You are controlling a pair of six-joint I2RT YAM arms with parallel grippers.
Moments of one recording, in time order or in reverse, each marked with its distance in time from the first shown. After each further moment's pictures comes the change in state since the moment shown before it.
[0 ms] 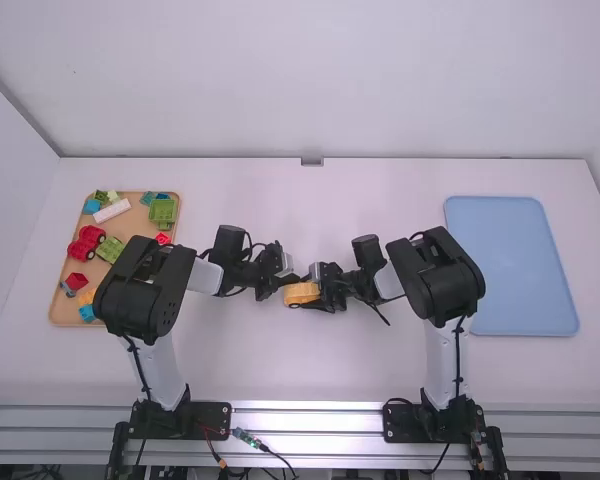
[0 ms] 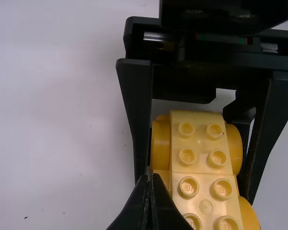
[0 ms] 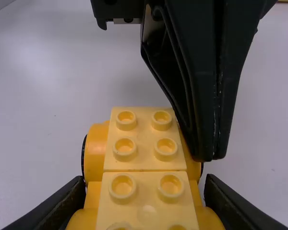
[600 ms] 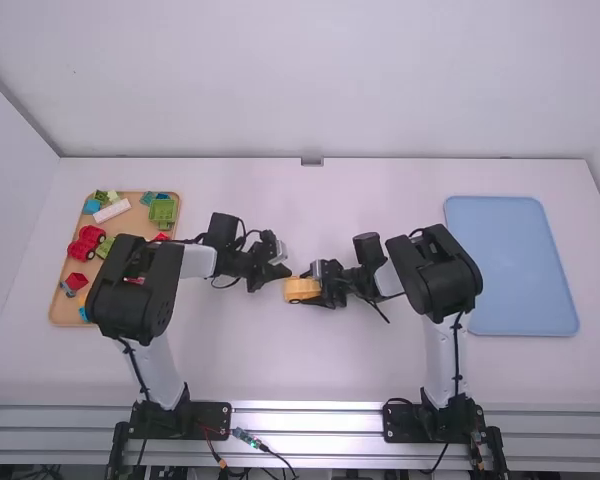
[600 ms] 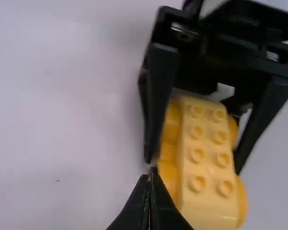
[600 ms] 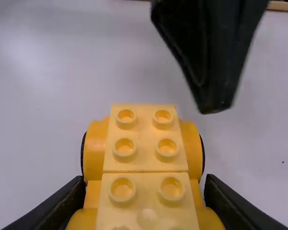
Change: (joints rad) left arm 0.055 -0.022 0.141 -0.365 -0.009 0.085; right arm -0.011 0.033 0.027 0.032 -0.009 -0.021
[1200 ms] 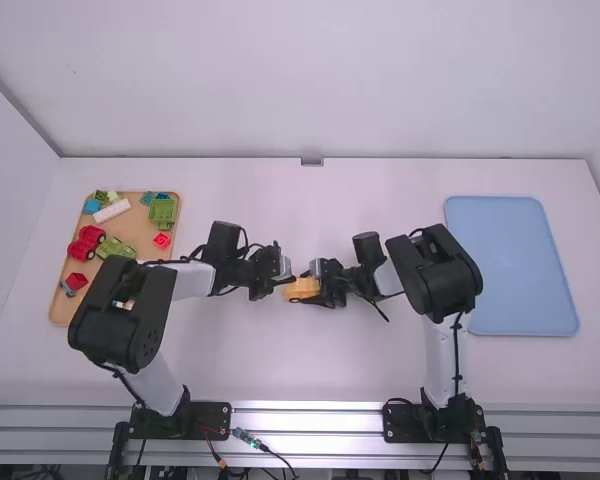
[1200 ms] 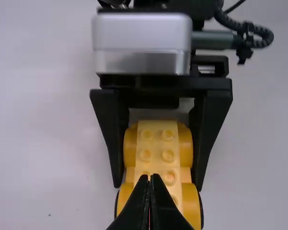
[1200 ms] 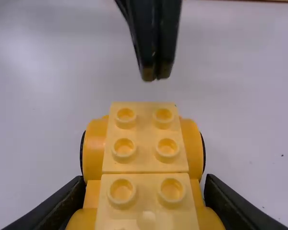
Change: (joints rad) left arm -0.054 -0.154 -0.165 0.175 -0.028 0.074; right arm 0.000 0.000 0.010 -0.026 0.013 0.019
